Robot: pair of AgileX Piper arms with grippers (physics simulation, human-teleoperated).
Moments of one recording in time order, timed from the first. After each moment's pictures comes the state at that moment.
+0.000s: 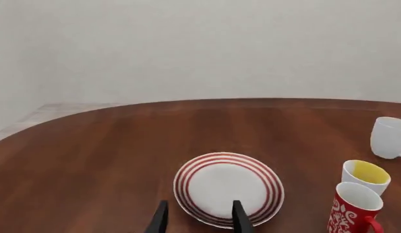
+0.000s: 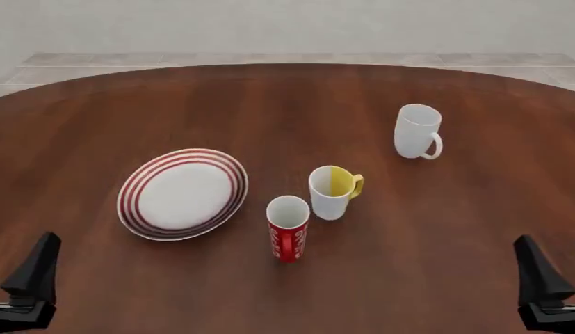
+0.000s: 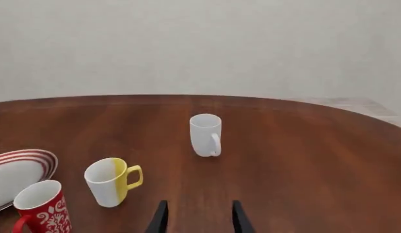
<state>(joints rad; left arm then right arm) -0.02 0.02 -0.01 -0.02 0.00 0.00 0.00 0.00 0.00 0.01</state>
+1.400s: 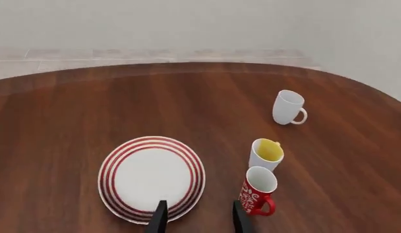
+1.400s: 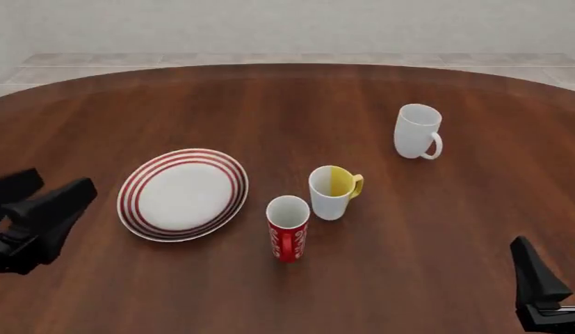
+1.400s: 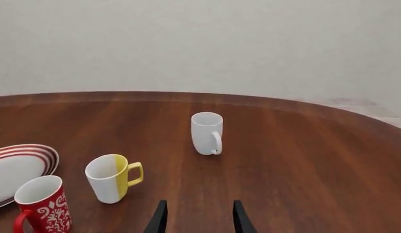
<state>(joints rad) -0.36 0.39 -0.50 0.34 -0.14 0.01 0.00 0.00 0.01 -0.01</state>
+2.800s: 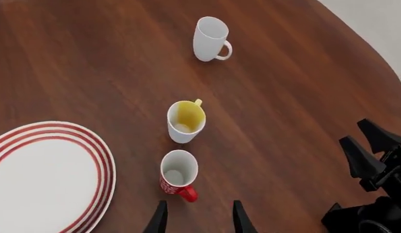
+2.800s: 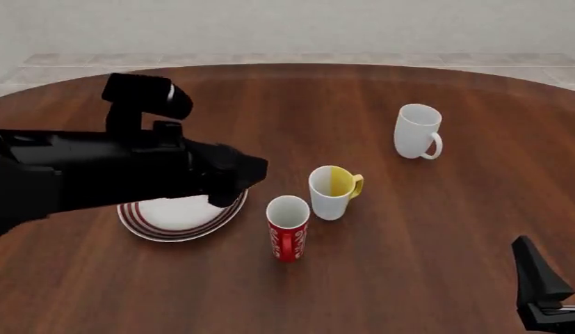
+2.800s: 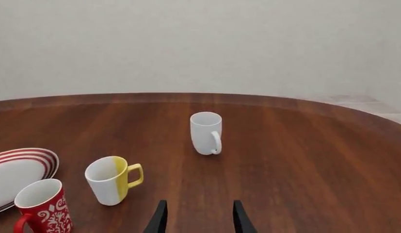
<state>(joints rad) -0.77 1.09 -0.94 0.45 -0.27 0.00 0.00 0.00 0.01 0.01</state>
